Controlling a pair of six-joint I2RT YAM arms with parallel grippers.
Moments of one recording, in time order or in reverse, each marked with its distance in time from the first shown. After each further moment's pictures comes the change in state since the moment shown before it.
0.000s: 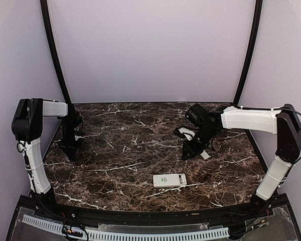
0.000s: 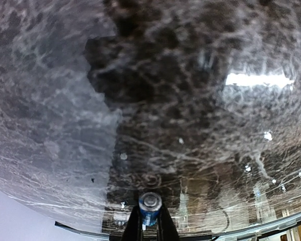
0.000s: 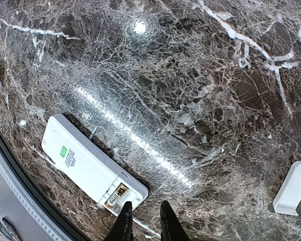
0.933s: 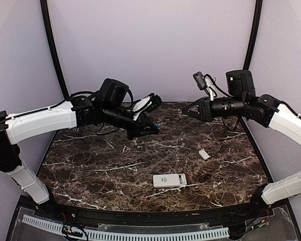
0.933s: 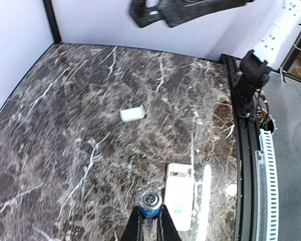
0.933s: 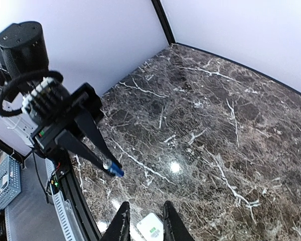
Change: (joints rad) left arm -0.810 -0.449 0.027 0.850 0.478 0.214; right arm -0.014 -0.475 0.009 0.358 -0.127 0.105
